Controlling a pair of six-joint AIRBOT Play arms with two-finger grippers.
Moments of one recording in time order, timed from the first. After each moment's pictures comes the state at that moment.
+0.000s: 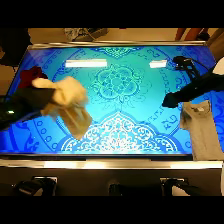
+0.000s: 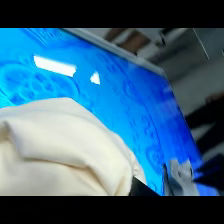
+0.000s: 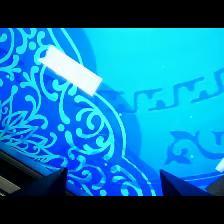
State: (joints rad) left arm -0.25 -0.65 0.99 0.98 -0.78 -1.70; right arm -0.10 -1.32 1.56 -1.26 1.61 1.04
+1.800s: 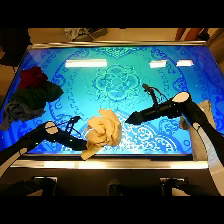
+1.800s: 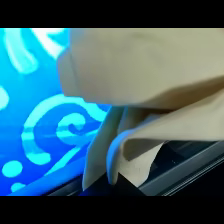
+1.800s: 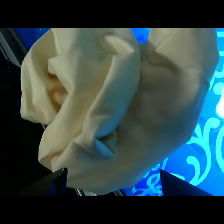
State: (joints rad) left arm -0.33 -1.22 0.64 0.94 -1.06 -1.35; right arm 0.06 -1.38 1.04 -0.59 1.32 0.80
